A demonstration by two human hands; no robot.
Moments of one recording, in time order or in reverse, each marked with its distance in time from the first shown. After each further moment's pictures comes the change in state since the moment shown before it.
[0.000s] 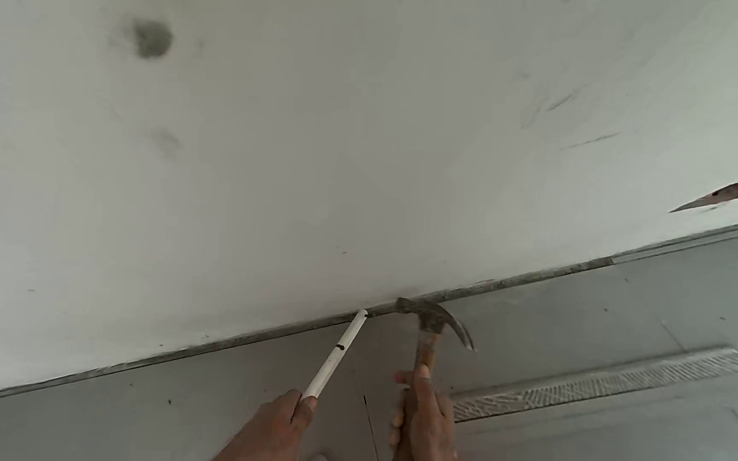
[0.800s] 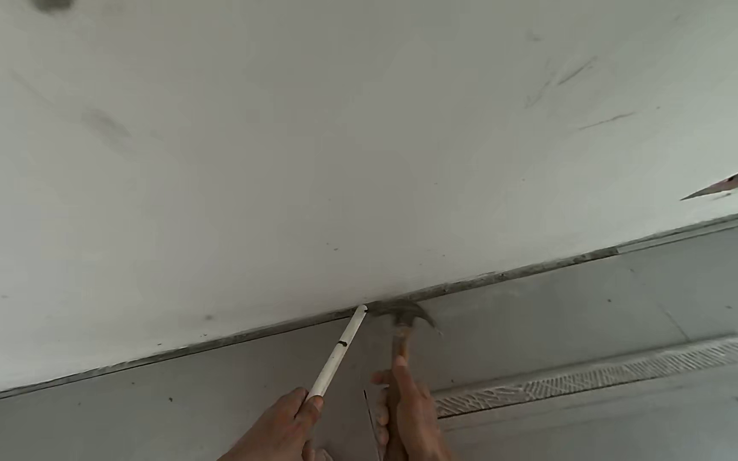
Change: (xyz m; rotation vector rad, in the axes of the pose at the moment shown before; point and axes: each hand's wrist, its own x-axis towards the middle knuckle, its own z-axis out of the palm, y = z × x) left_hand -0.003 0.008 0.009 -0.185 -0.050 -0.014; right_hand 0.003 -0.001 0.012 0.076 -0.043 0.193
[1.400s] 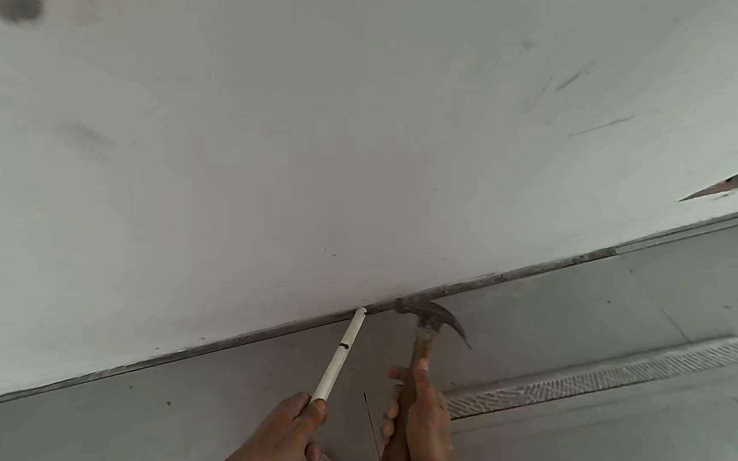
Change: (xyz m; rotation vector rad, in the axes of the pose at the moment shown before) left_hand 0.000 0.007 0.004 -0.174 -0.013 0.021; right_hand -0.001 -0.007 0.001 0.152 0.078 -0.063
